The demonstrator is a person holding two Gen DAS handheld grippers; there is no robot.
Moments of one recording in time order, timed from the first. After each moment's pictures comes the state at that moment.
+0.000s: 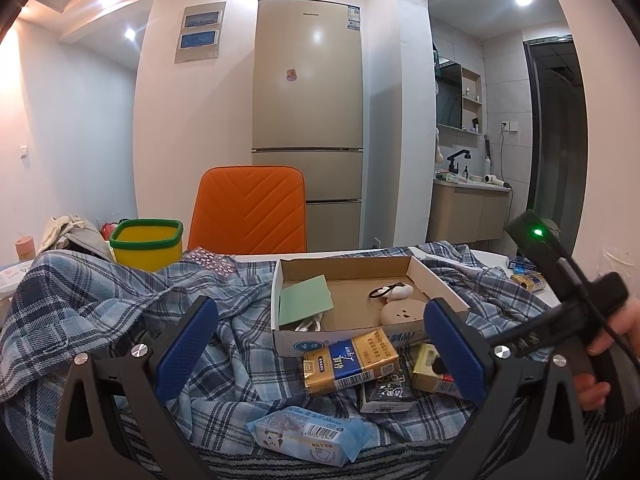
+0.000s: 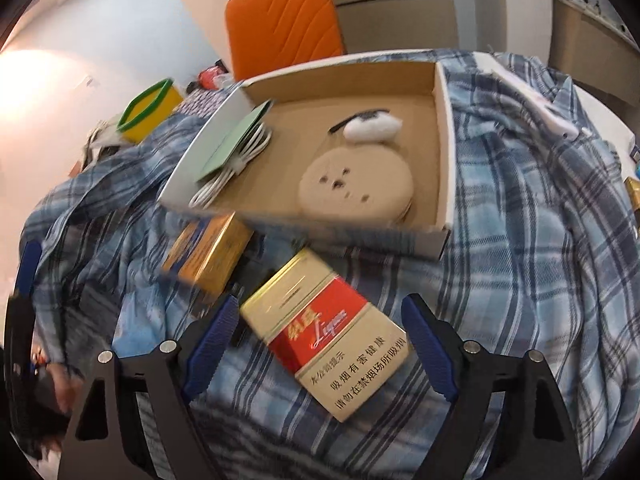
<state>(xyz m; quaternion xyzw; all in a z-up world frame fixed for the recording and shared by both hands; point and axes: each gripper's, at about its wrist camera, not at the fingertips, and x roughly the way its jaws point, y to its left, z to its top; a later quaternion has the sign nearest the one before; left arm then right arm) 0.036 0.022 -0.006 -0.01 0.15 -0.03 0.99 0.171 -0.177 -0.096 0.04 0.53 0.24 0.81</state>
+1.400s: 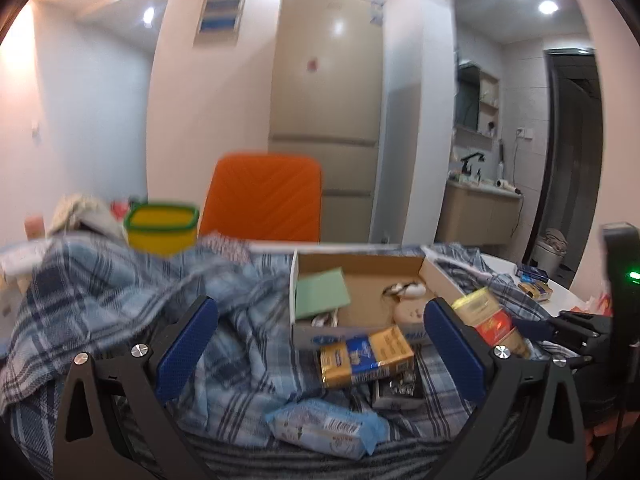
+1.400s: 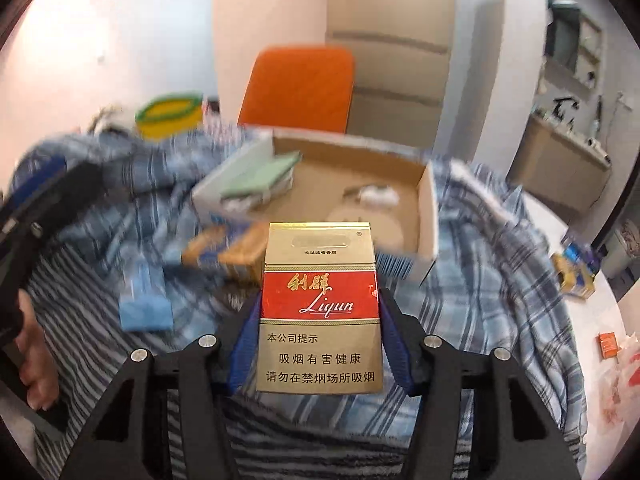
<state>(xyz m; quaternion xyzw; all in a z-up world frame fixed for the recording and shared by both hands) 0.040 0.045 -0.003 -0.05 0.19 0.00 0.98 0.081 -0.150 -0.055 -0.07 0.33 0.17 0.93</state>
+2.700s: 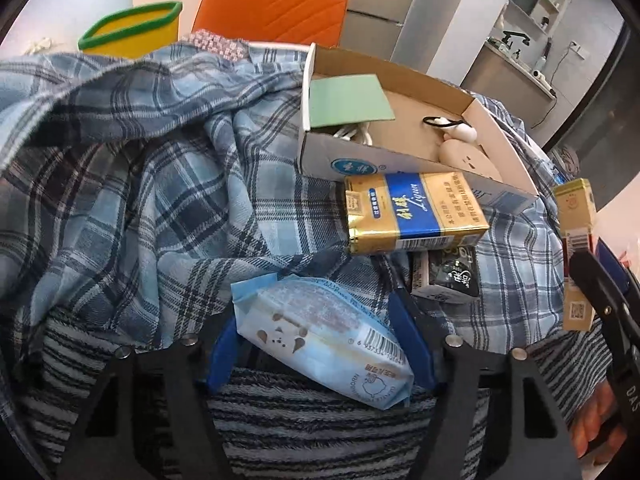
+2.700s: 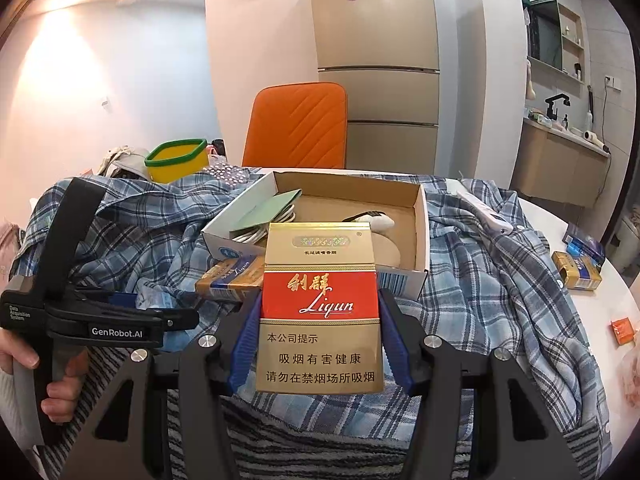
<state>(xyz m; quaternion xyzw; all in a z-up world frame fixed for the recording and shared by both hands) 0.108 0.053 -0.079 -0.09 0.50 -0.02 0.86 0.077 -0.164 -0.054 -0.03 0.30 0.19 0.93</state>
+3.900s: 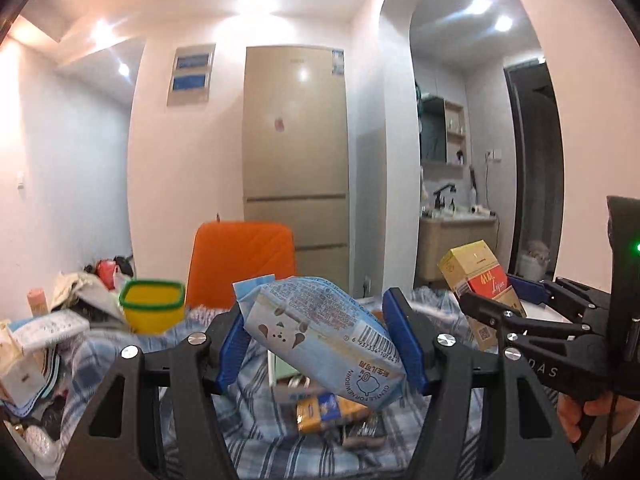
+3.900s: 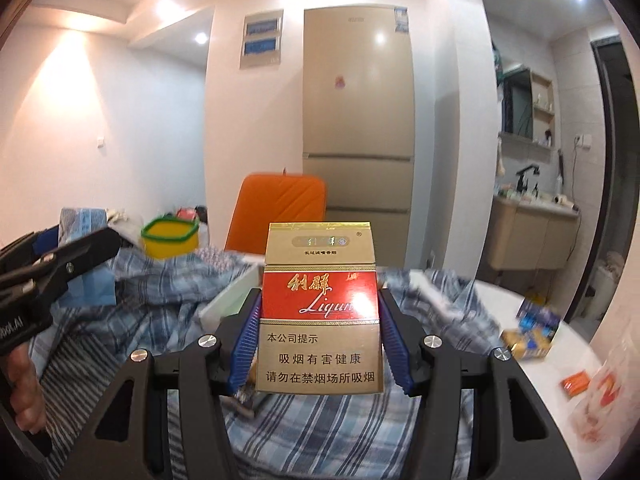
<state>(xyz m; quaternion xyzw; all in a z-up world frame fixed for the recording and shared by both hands) 0.013 0.020 0.060 0.00 0.07 -0.05 1.00 0.033 -0.178 0.023 -0.04 0.13 0.14 0.98</state>
